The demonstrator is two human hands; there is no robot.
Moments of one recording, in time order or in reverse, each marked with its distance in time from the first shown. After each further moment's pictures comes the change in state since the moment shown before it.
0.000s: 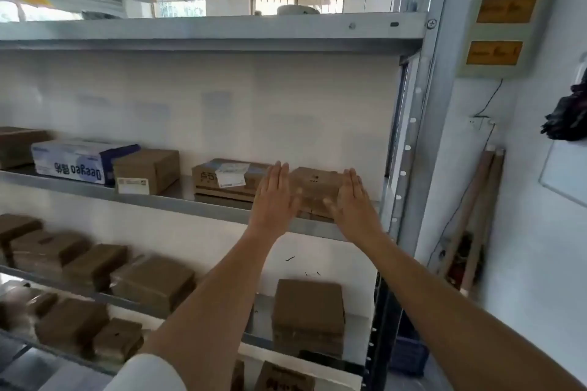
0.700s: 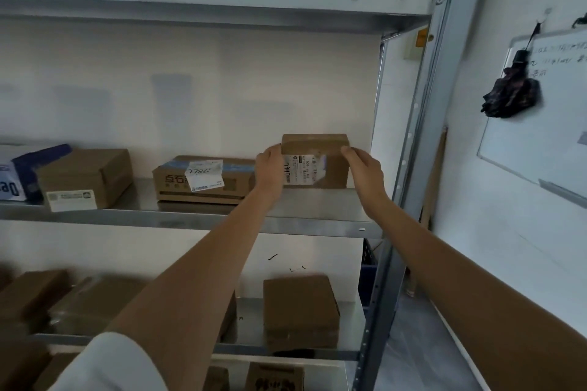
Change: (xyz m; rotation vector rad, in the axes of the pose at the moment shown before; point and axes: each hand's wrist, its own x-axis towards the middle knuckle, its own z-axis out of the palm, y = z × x) left_hand 0.089 -0.007 0.016 -1.215 -0.113 -0.540; right_hand 0.041 -0.019 -0.029 0.793 0.293 0.442
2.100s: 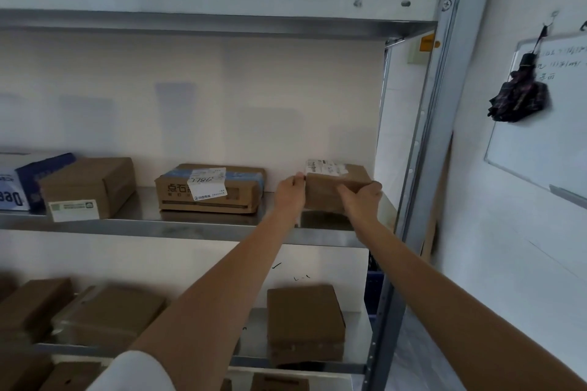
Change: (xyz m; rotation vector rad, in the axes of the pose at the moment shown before) left_hand -0.009 -0.026 0.024 0.313 -0.087 -0.020; right_hand 0.003 0.040 0.026 -0.101 0.167 0.252
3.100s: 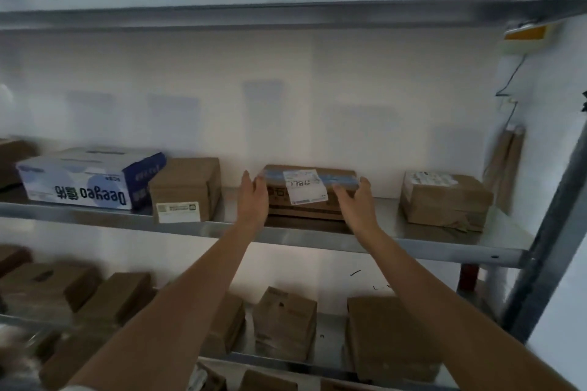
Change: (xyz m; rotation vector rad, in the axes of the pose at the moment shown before) left_hand 0.044 -0.098 -0.238 -0.045 0.207 0.035; right_hand -0.078 -0.033 0.182 0.023 -0.225 -0.230
